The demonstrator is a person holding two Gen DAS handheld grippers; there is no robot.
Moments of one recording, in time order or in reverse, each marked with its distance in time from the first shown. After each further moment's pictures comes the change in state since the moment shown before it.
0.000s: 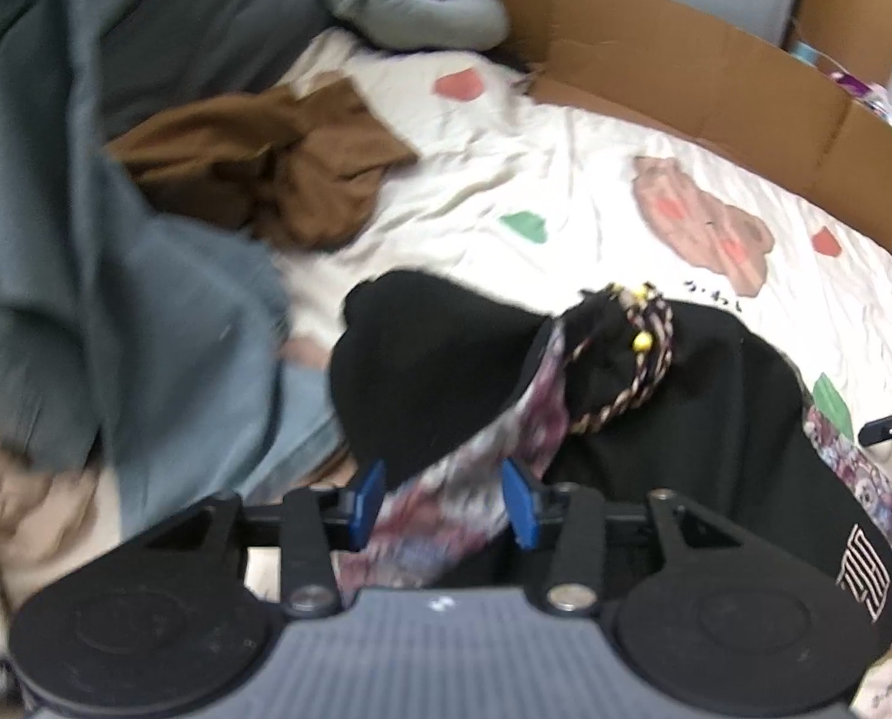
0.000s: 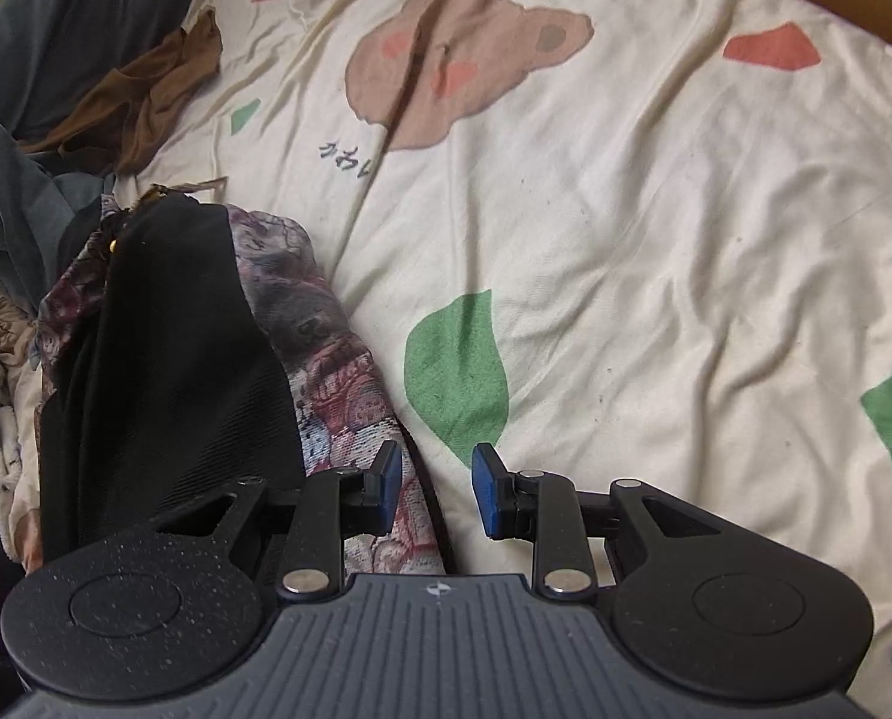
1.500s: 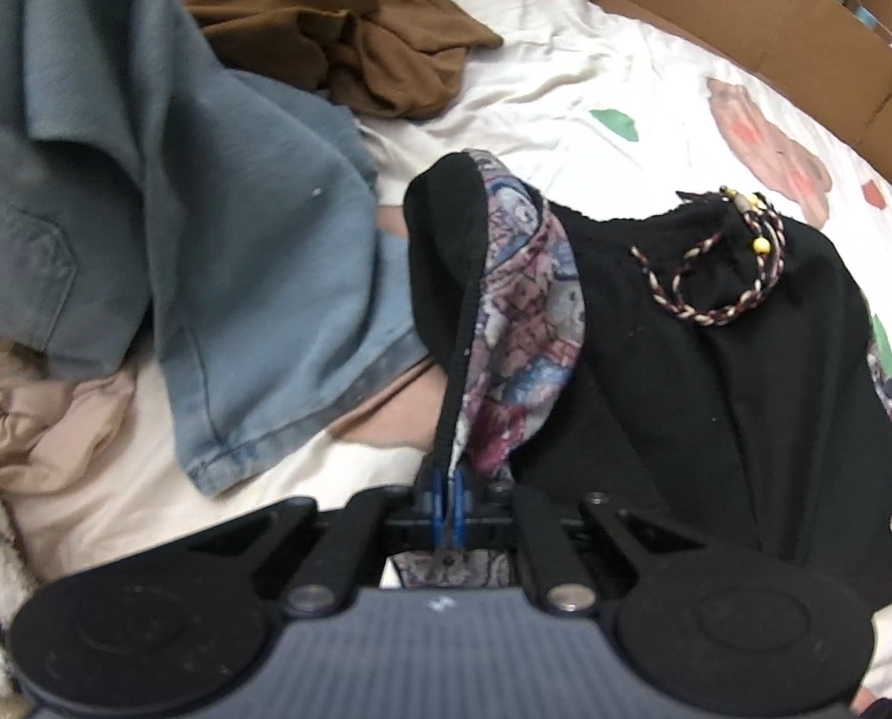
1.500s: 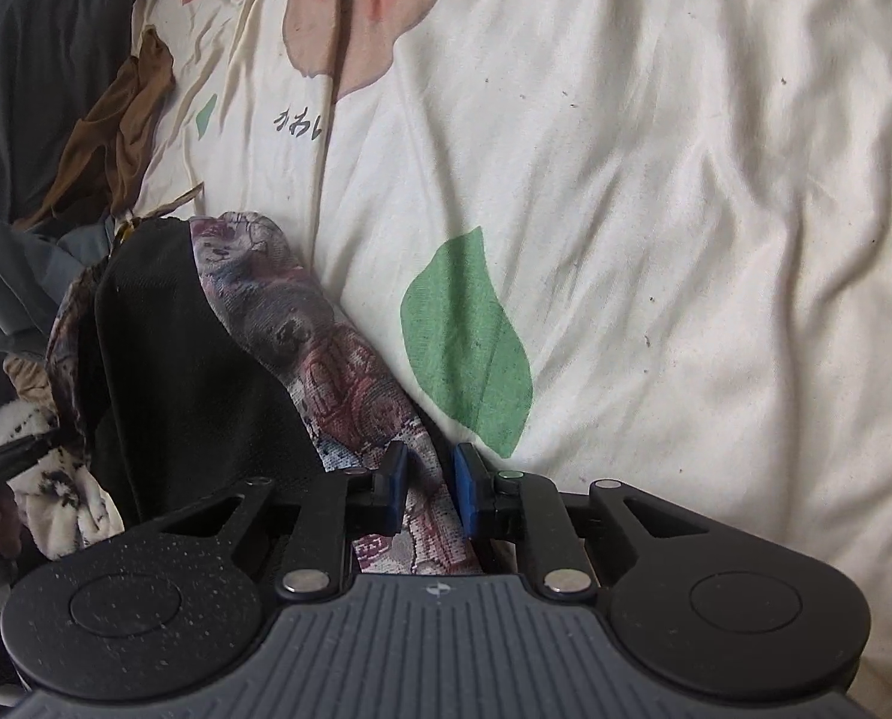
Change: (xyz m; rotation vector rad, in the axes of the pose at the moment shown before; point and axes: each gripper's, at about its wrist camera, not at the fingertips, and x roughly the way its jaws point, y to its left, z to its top) left arm 0.017 0.074 -0.032 -0.070 0.208 0.000; right arm 0.042 -0.030 0.007 0.235 0.141 0.177
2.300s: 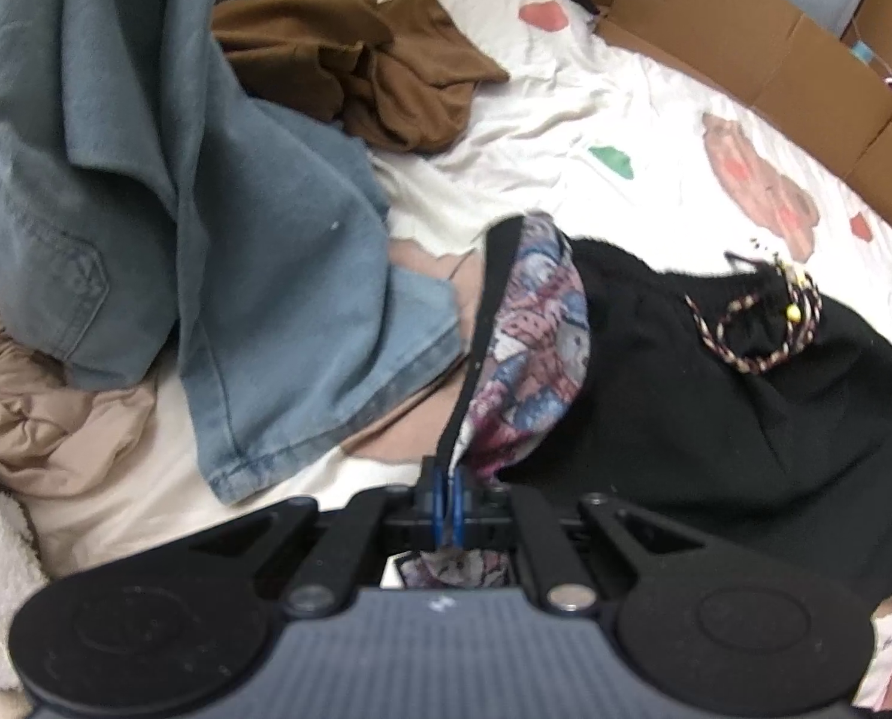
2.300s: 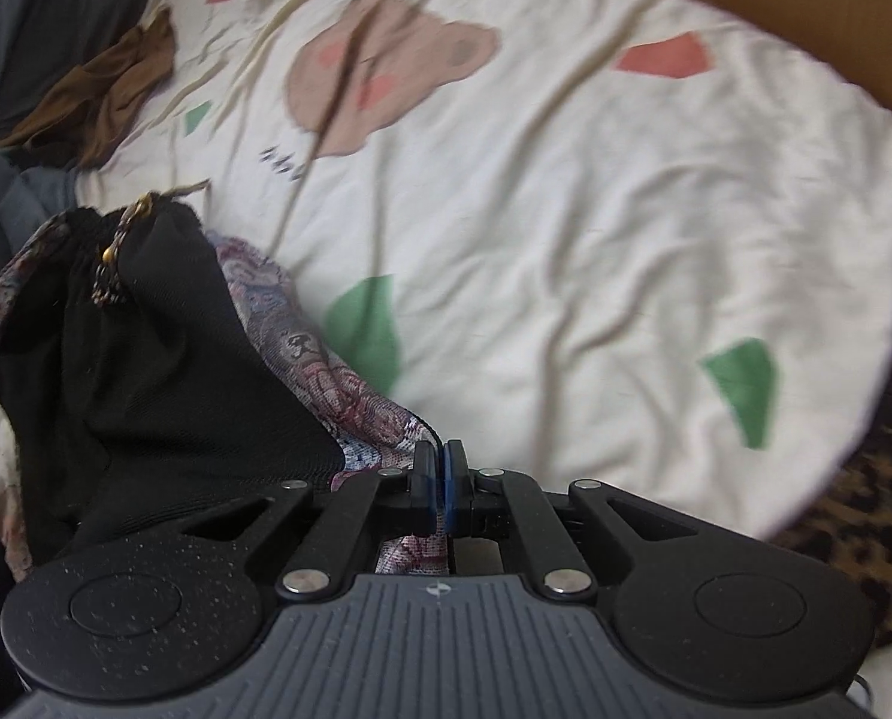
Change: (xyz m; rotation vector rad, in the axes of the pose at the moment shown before) left arm -0.023 0.007 0.010 -0.031 -0.038 -0.028; right arm -0.112 0.019 -0.035 -0.201 -0.135 -0.333
